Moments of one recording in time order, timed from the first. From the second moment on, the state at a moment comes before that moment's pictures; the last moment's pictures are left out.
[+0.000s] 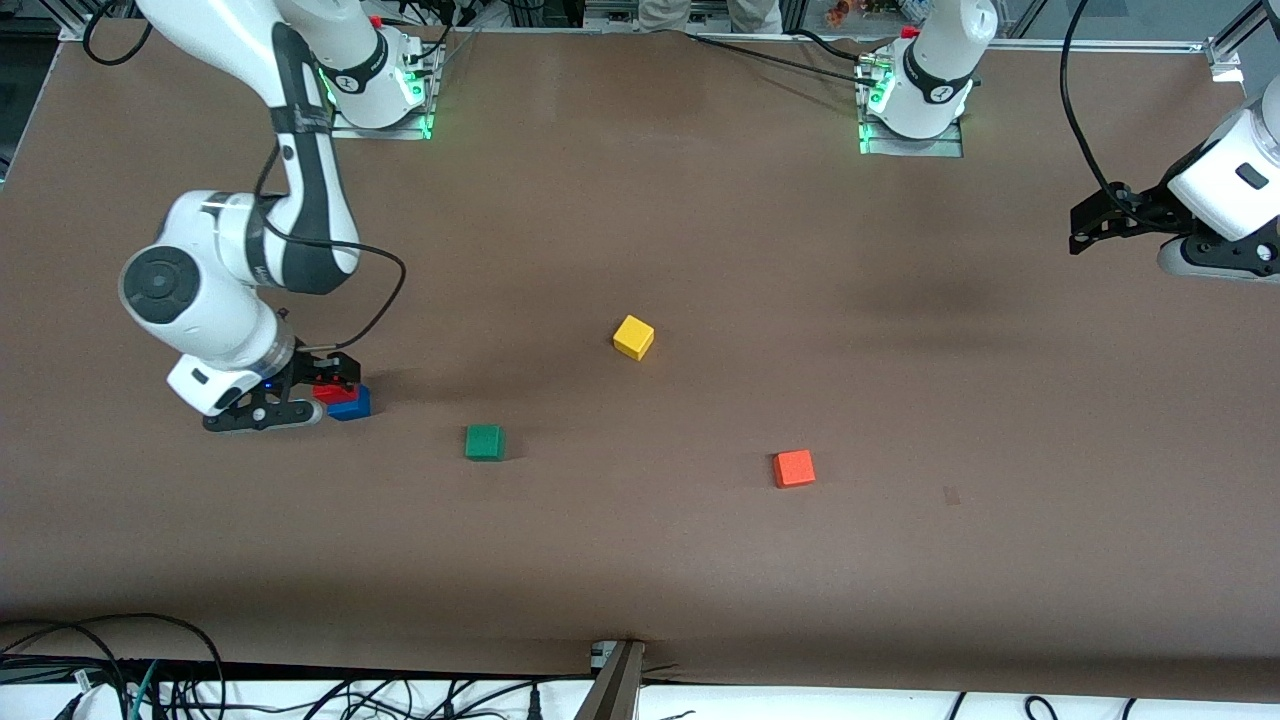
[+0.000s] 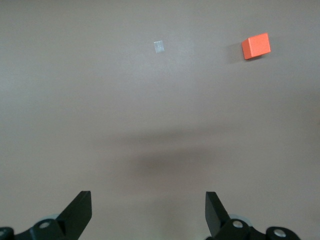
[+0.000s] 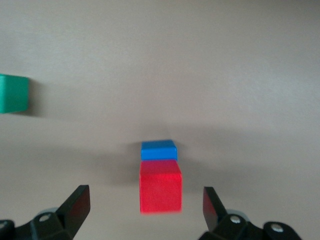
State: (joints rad) left arm -0.02 0.01 -0.02 -1.60 0.04 1.54 0.06; right arm 0.79 0.46 -0.74 -1.78 0.26 2.10 -0.19
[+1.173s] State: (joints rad) left arm -0.02 0.01 -0.02 -1.60 0.04 1.54 0.06; right arm 0.76 0.45 -0.86 -1.40 0.26 1.51 -0.25
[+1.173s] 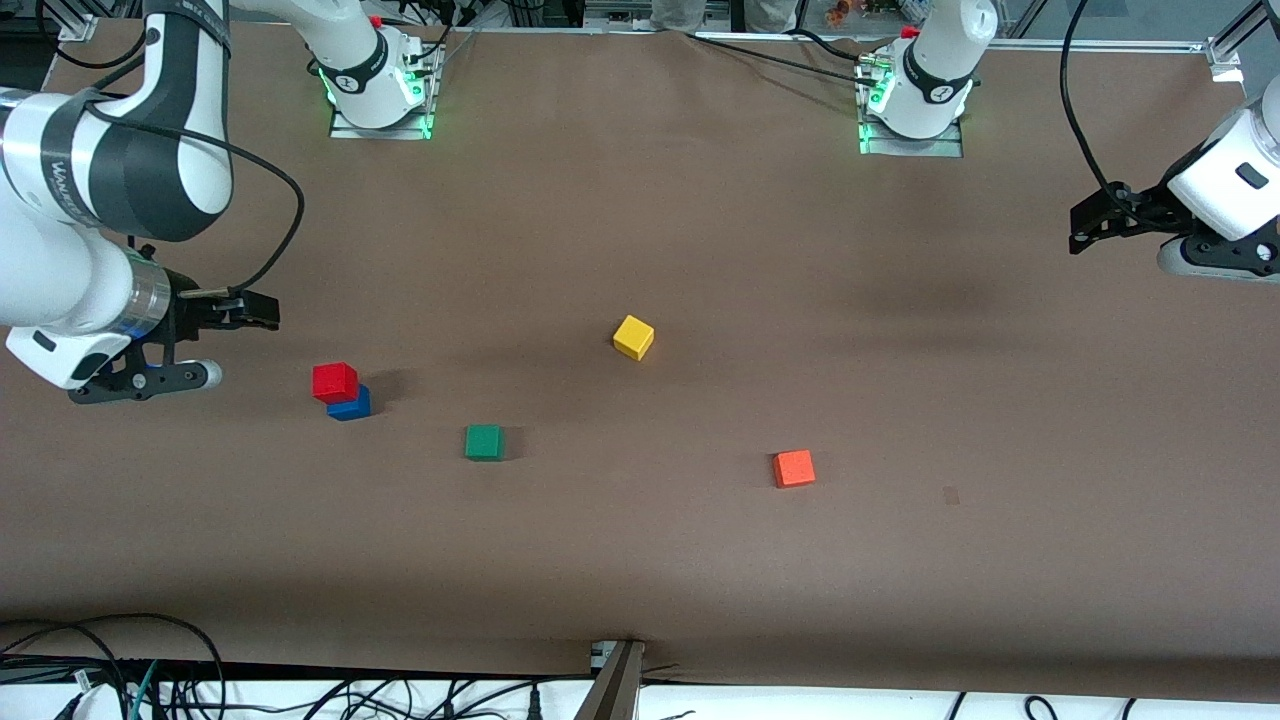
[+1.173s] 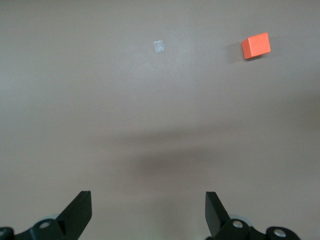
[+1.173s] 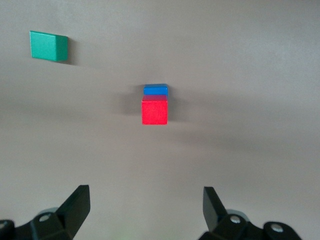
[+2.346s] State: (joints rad) left arm -0.02 0.01 -0.02 -1.60 0.04 1.54 0.06; right arm 0.19 -0.02 -0.10 -1.55 -0.01 1.44 -0.03
